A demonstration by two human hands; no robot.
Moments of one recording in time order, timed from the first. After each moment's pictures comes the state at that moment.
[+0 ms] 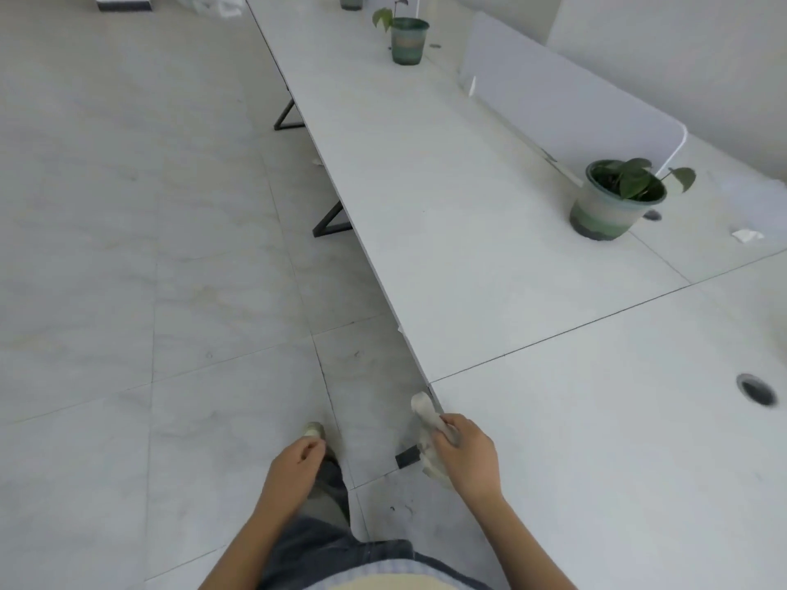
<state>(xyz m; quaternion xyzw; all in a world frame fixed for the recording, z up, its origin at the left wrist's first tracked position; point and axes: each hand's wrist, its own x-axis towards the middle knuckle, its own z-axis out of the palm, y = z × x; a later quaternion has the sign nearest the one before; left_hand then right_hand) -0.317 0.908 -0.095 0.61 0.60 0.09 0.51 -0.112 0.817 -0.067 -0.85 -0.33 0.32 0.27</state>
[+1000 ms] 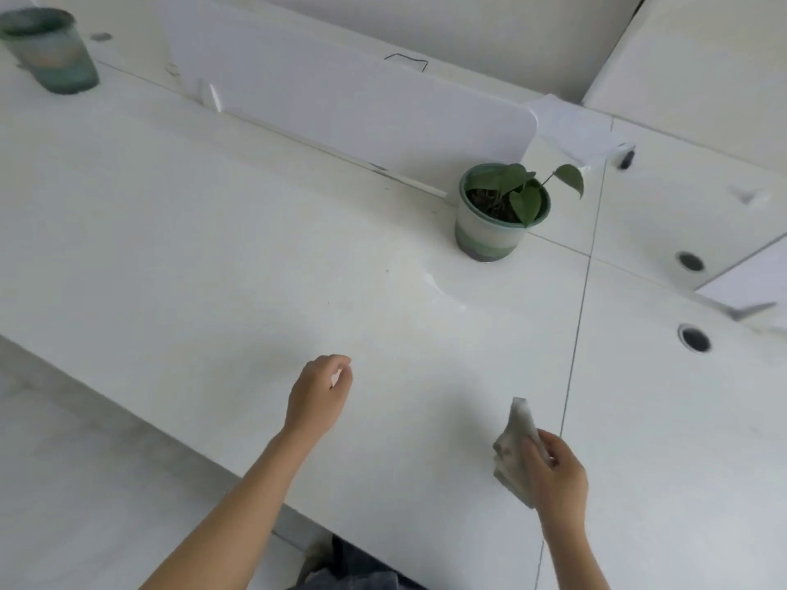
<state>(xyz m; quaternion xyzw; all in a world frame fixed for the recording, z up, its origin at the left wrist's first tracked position) 0.027 1.271 -0.062 0.87 0.23 0.00 0.43 0.030 0.997 -0.037 -0.84 0.20 0.09 0.50</state>
